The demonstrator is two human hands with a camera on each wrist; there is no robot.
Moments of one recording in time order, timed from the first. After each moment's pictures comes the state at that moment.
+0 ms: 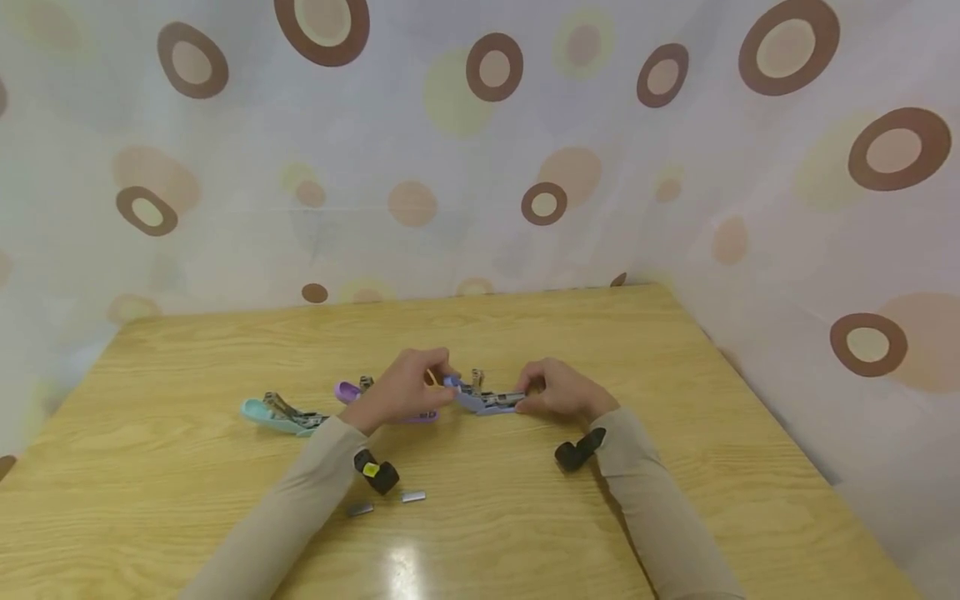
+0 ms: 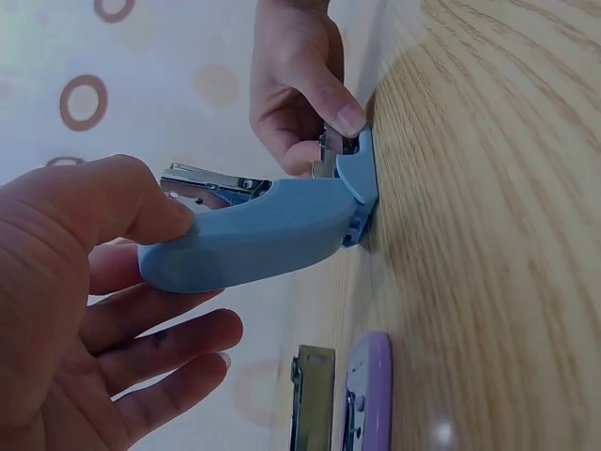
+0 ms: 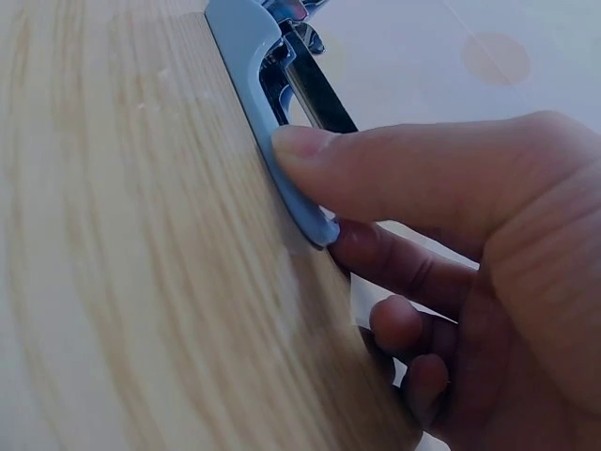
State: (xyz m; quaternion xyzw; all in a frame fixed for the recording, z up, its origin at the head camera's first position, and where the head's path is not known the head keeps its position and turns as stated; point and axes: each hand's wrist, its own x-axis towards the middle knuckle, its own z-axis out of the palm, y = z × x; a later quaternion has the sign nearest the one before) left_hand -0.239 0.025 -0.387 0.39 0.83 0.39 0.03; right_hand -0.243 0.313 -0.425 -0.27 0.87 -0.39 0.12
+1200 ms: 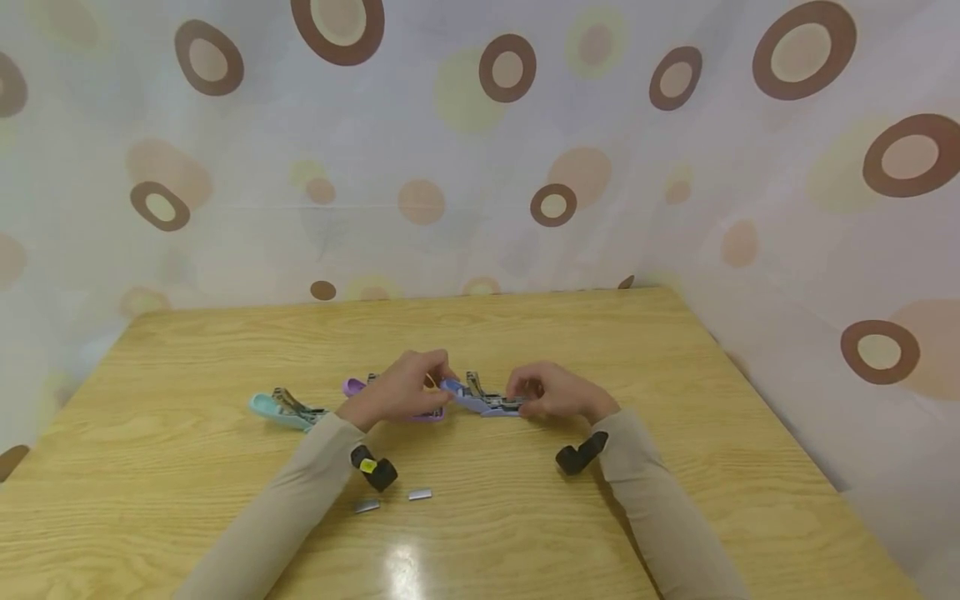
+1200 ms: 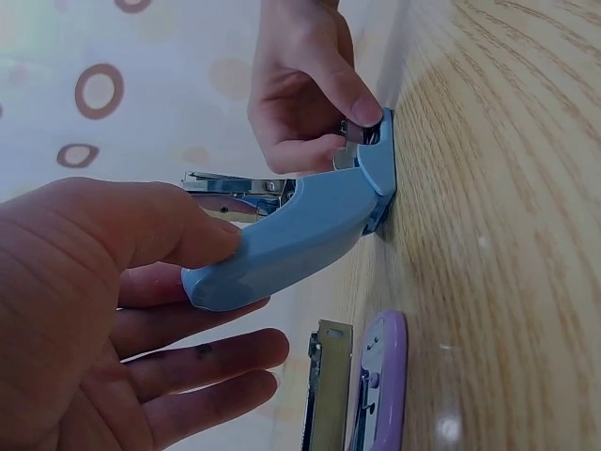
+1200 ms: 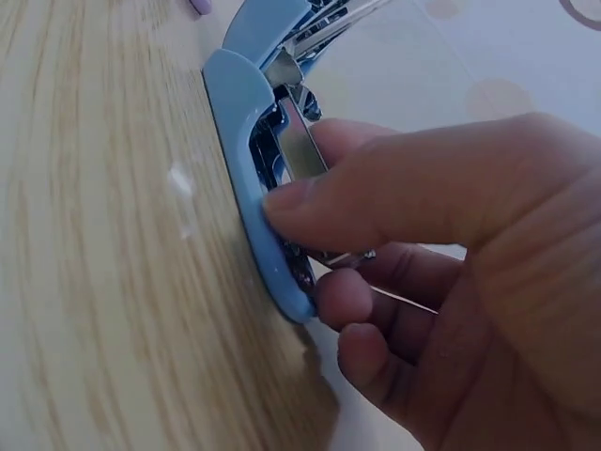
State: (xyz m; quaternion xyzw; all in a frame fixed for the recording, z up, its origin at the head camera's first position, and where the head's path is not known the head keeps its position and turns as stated) left_hand -0.242 0.012 -0.386 0.39 0.85 0.34 0.05; right_hand -0.242 0.299 -0.414 -0.38 0.83 -0.39 0.15
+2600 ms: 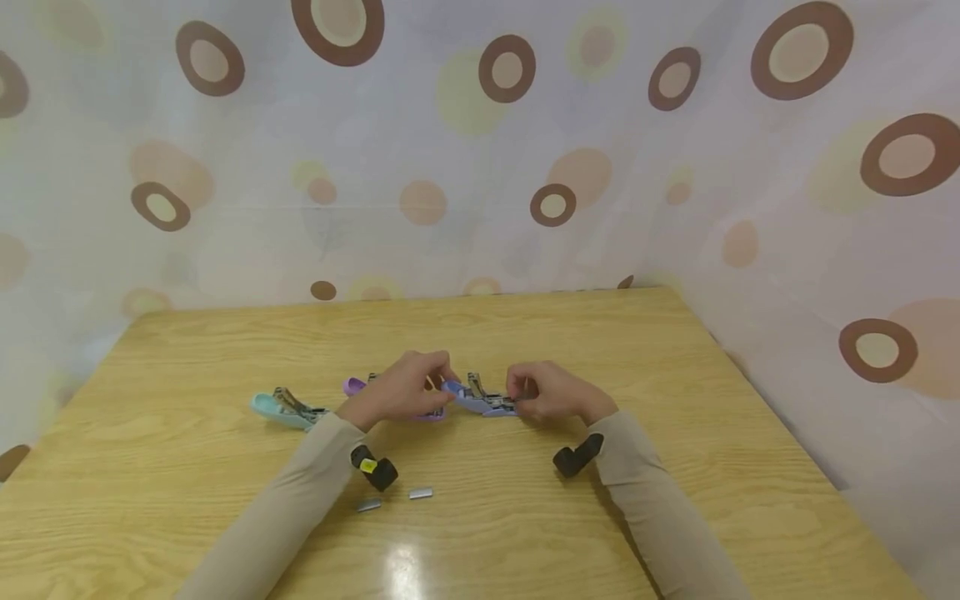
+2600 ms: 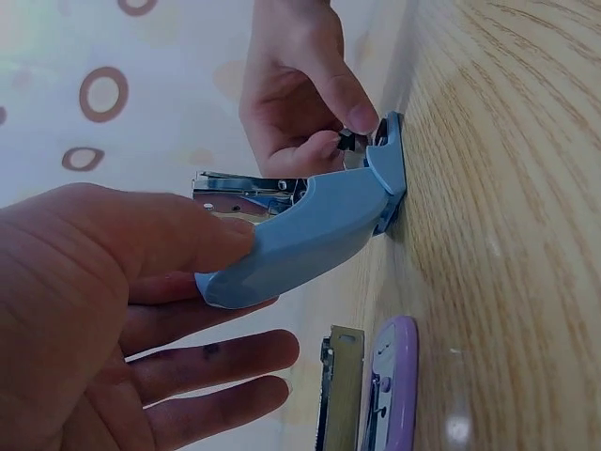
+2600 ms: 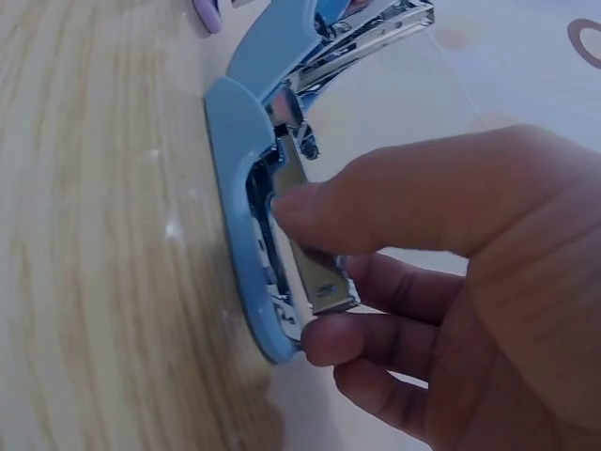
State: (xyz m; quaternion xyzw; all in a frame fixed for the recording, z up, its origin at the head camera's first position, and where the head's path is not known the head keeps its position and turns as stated) left_hand -0.239 0.012 -0.381 0.40 0.86 0.32 0.06; right_hand -0.233 0.288 -0.403 -0.34 0.88 -0.32 0.12
